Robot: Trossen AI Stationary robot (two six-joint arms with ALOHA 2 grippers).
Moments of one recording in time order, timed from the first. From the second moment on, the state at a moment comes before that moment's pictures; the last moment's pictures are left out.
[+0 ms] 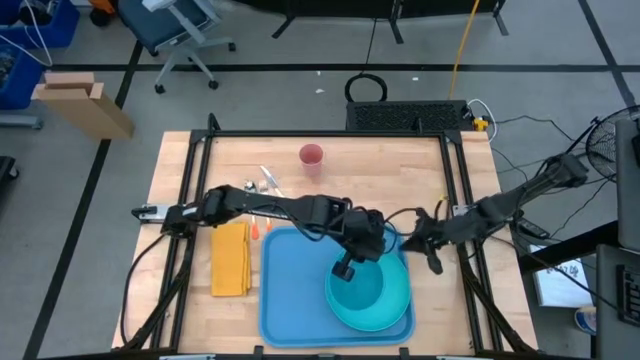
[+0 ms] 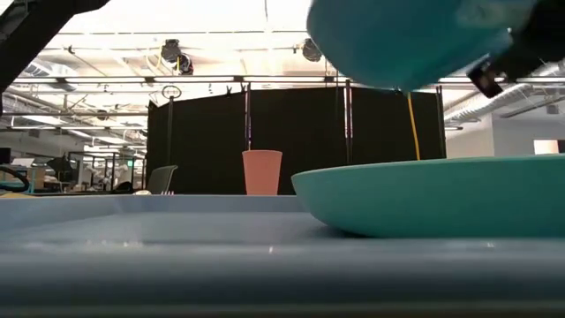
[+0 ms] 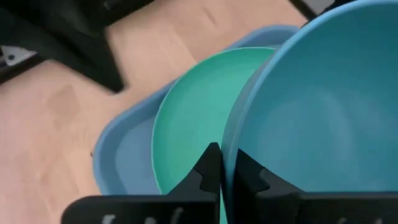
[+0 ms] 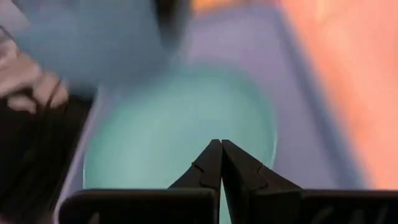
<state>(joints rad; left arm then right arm) -0.15 2.32 2.34 -0.91 0.18 0.36 0.48 0.63 0.40 -0.27 0.23 0.44</state>
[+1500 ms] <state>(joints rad) -0.15 2.49 2.34 -0.79 0.18 0.33 0.33 0.52 0.39 -0.12 0.36 0.14</state>
